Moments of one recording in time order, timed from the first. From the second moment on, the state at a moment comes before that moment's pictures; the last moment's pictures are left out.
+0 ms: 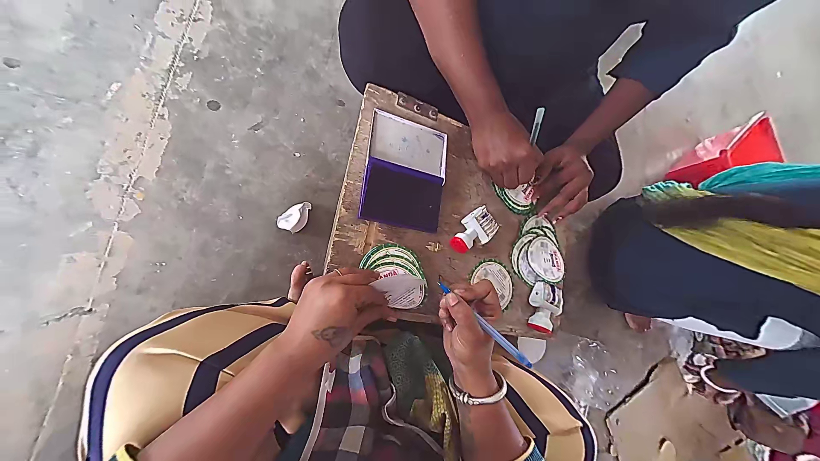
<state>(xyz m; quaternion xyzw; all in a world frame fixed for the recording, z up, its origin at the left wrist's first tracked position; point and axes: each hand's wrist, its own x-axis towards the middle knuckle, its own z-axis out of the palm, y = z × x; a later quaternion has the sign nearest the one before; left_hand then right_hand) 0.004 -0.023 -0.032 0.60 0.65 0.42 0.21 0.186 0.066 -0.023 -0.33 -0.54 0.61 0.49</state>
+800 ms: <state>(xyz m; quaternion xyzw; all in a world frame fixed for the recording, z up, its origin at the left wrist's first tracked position) 0.016 -0.019 -0.034 0.53 0.70 0.47 0.11 0.165 0.080 -0.043 -0.32 -0.76 0.45 0.33</state>
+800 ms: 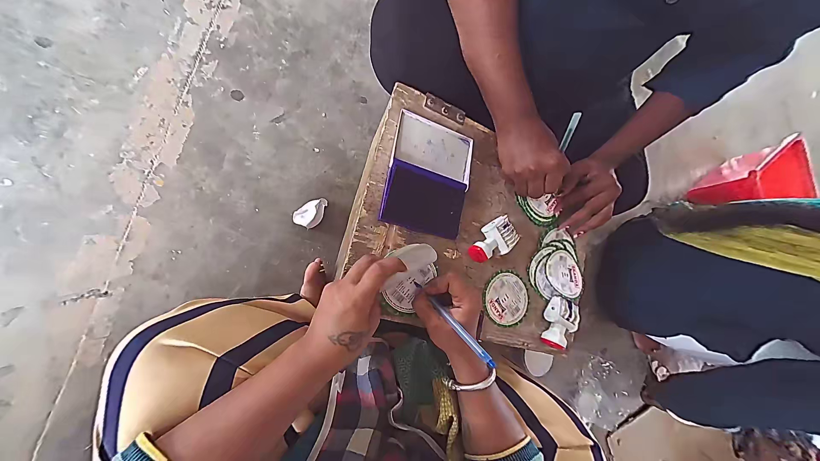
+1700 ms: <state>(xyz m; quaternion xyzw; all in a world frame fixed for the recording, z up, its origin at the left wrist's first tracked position) 0.025 -0.021 -0.041 0.54 0.73 0.41 0.08 0.161 0.076 -0.036 -0.36 -0.73 0.47 0.34</state>
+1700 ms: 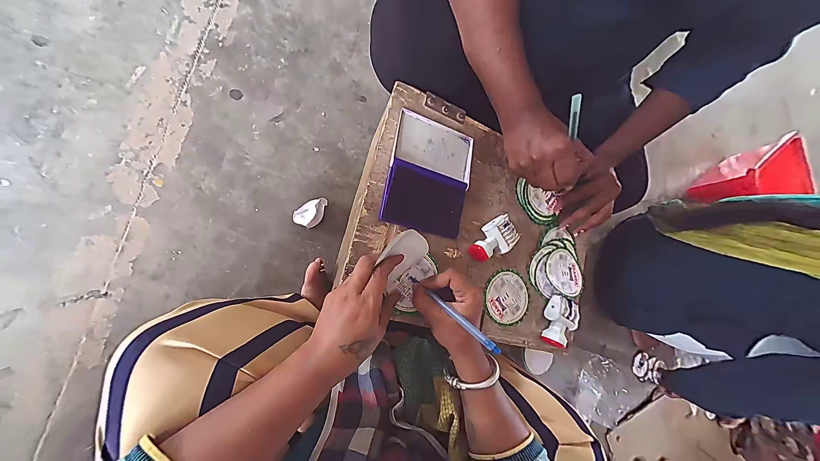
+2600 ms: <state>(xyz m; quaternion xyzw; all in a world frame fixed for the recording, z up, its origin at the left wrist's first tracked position) 0.024 -0.019 -0.039 0.54 0.73 0.41 0.08 0.161 0.093 -0.044 -0.32 -0.76 0.45 0.34</state>
